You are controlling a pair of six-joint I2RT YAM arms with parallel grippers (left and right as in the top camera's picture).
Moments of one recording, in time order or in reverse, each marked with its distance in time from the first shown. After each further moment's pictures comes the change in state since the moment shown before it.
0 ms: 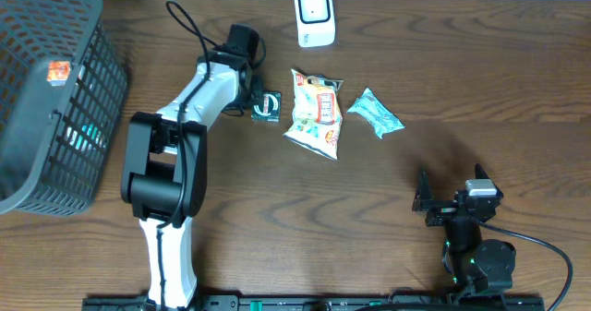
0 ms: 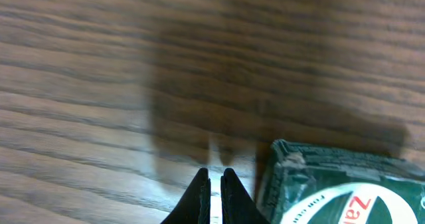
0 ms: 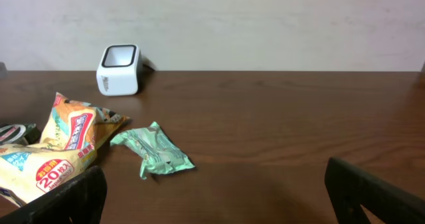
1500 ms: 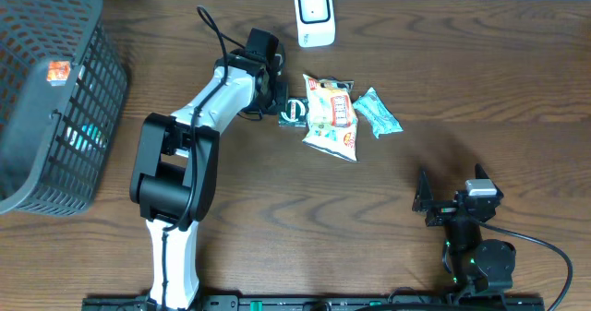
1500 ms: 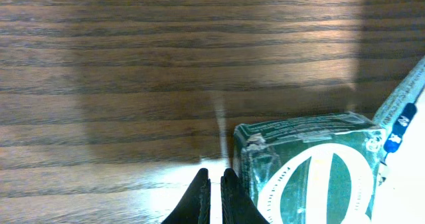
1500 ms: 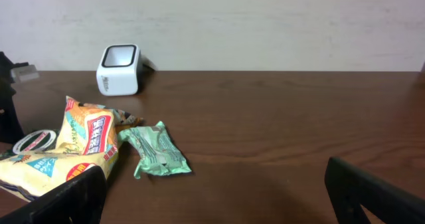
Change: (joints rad) left arm -0.066 0.000 0.000 0.020 0.232 0.084; right arm 0.000 0.000 0.000 0.000 0.000 0.000
